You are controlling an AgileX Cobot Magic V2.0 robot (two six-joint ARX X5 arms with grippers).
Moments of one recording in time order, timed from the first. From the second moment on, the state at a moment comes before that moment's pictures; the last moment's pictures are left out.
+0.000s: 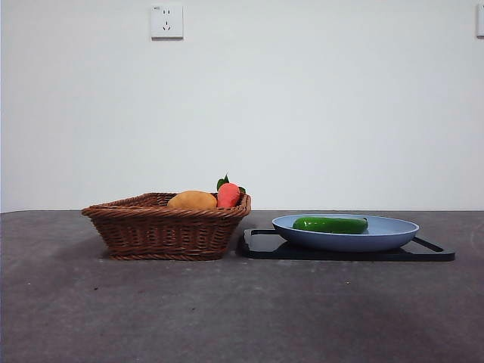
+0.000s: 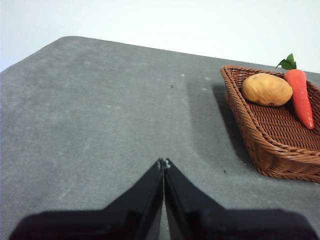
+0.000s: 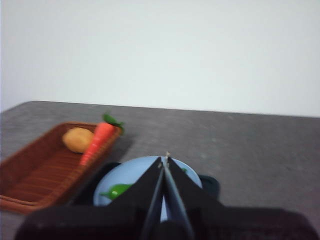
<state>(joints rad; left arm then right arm) 0.06 0.01 0.02 -0.18 0.03 -0.16 0.06 0.29 0.41 -0.15 -0.20 0.00</state>
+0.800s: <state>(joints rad) 0.06 0.01 0.02 -0.18 0.03 -0.16 0.05 0.00 0.01 -0.12 -0.10 0.08</state>
